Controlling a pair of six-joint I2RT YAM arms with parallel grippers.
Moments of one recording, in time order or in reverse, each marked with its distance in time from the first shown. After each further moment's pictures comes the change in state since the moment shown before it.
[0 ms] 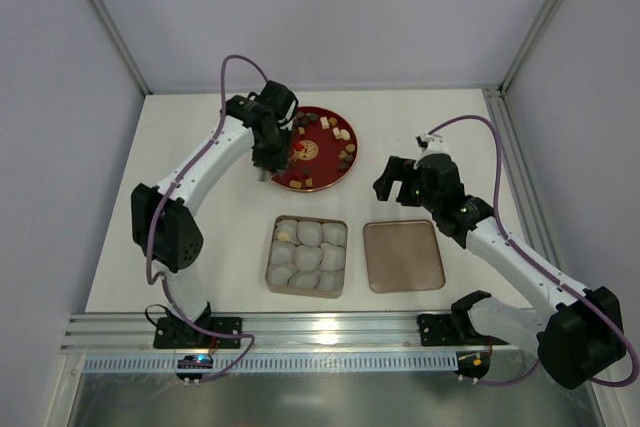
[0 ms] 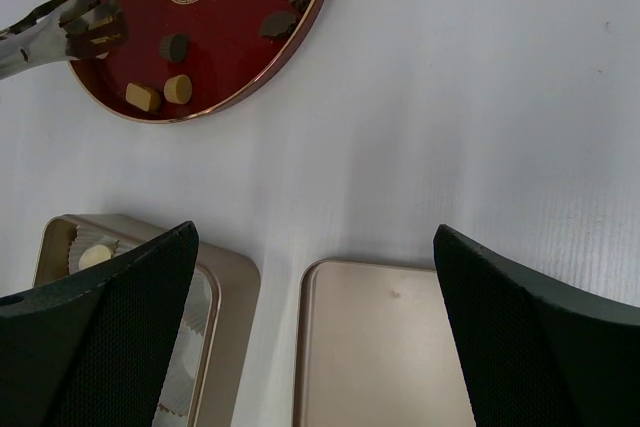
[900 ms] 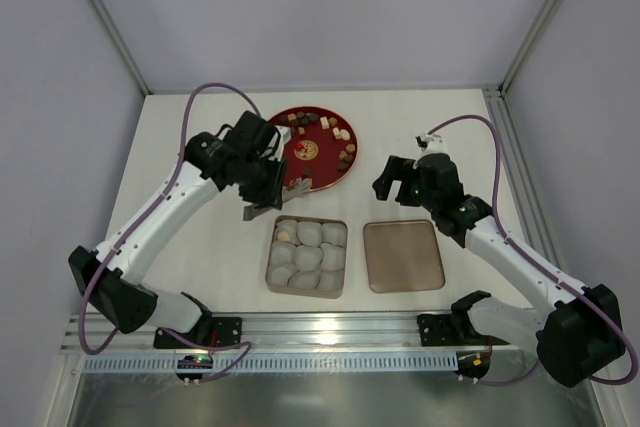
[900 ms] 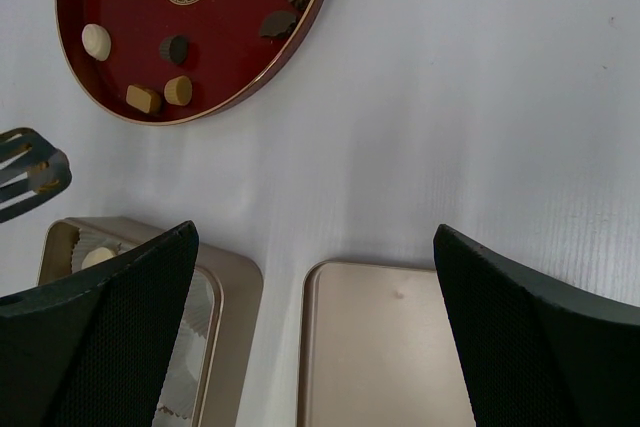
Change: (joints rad) left arm -0.105 -0.408 -0.262 -0.042 0.148 -0.062; right arm 0.000 0.013 0.000 0.007 0.000 0.014
